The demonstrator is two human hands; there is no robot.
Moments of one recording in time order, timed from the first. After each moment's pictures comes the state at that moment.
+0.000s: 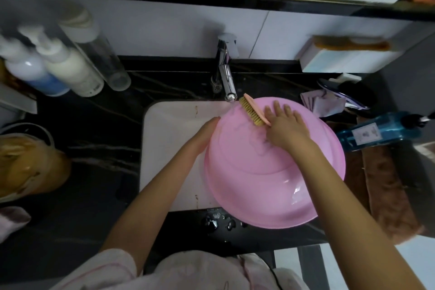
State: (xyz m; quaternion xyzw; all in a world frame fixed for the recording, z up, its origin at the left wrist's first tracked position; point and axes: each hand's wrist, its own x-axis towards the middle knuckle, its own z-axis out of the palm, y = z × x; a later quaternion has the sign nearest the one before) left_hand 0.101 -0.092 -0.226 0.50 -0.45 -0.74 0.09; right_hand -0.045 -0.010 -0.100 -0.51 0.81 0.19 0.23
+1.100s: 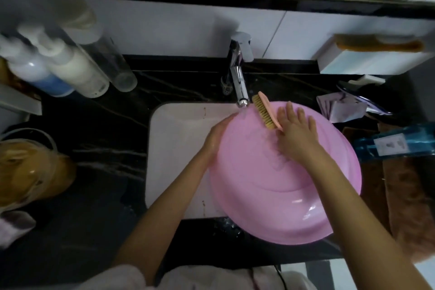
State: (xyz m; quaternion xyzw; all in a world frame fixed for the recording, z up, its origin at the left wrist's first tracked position) left_hand 0.097 -0.084 -0.207 0.50 -0.31 -0.78 0.21; right_hand -0.048 -0.019 -0.114 -0.50 0.82 0.14 0.23
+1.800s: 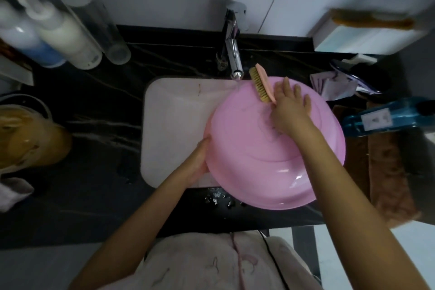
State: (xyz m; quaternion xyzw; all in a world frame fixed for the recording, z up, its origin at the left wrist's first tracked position) left_hand 0.159 0.001 -0.259 0.52 -0.29 -0.80 0.06; right_hand -0.038 -0.011 -0.112 -0.47 0.84 0.13 0.22
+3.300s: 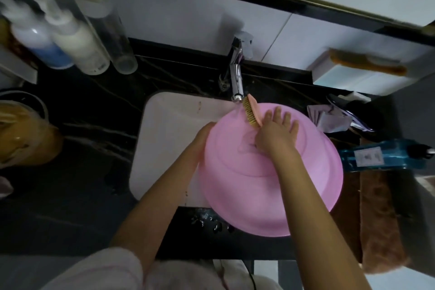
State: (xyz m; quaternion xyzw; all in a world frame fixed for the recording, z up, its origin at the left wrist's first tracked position) left_hand 0.100 -0.072 -0.220 0.57 -0.34 -0.73 0.17; right_hand -0.023 -0.028 -0.116 -0.46 0.84 0.20 0.22
